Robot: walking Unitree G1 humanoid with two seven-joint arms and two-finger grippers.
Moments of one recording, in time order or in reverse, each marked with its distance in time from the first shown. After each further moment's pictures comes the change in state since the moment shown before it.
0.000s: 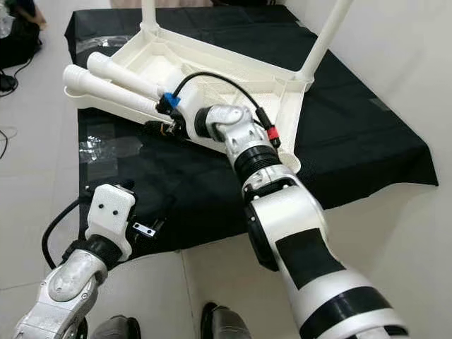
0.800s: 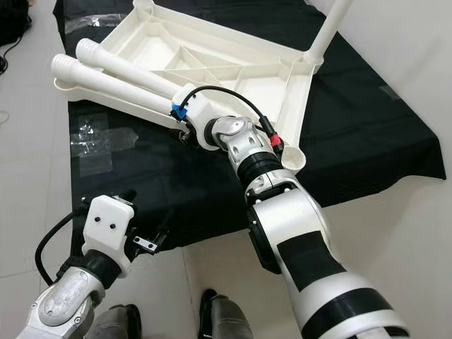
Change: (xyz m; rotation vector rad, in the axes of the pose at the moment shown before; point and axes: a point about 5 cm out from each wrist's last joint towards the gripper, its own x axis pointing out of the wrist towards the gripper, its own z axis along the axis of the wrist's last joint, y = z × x) left arm -0.022 -0.013 0.011 -0.040 0.029 -0.016; right arm -0.004 -0.007 -0.022 -0.031 0.142 -0.132
